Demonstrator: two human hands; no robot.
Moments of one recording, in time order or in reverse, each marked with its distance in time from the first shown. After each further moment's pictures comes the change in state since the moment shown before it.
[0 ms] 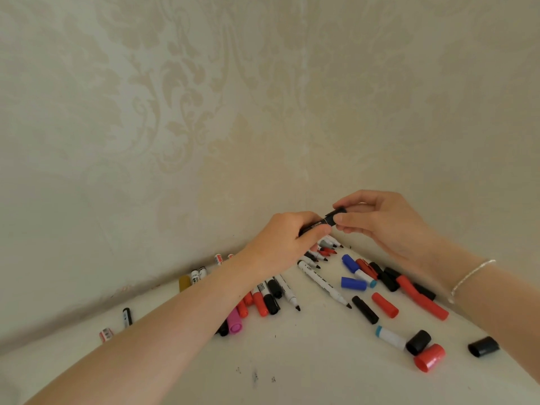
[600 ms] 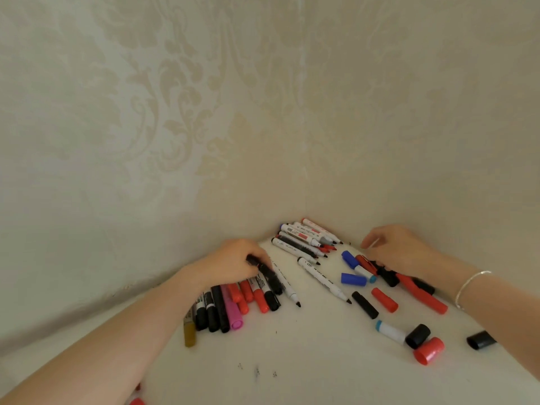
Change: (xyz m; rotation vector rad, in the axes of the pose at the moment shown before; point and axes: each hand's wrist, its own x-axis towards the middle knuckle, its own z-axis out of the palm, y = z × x) left_hand -0.033 -0.078 -0.035 0.234 -0.302 -0.341; right_hand 0.002 0.047 -0.025 -0.782 -0.009 0.257
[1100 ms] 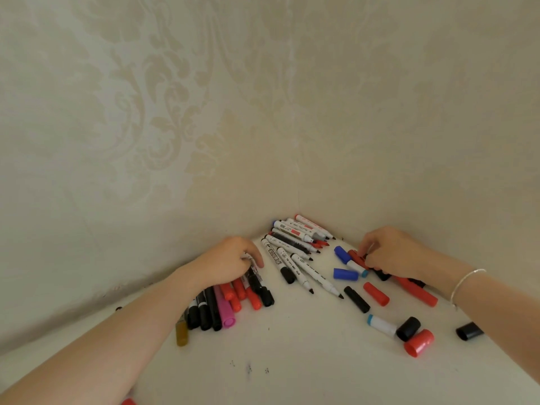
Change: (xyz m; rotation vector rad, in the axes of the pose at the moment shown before) left_hand 0.012 -0.017 0.012 -0.037 0.036 -0.051; right_hand -0.004 0.007 0.000 -0.076 -0.084 0.019
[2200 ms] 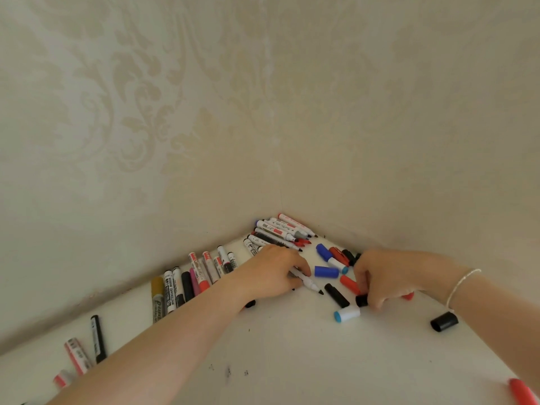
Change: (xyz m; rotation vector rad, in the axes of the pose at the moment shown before) left_hand 0.026 0.085 0.059 0.319 -0.055 0.354; right_hand -0.023 0.012 -0.008 -0.411 -0.407 -0.029
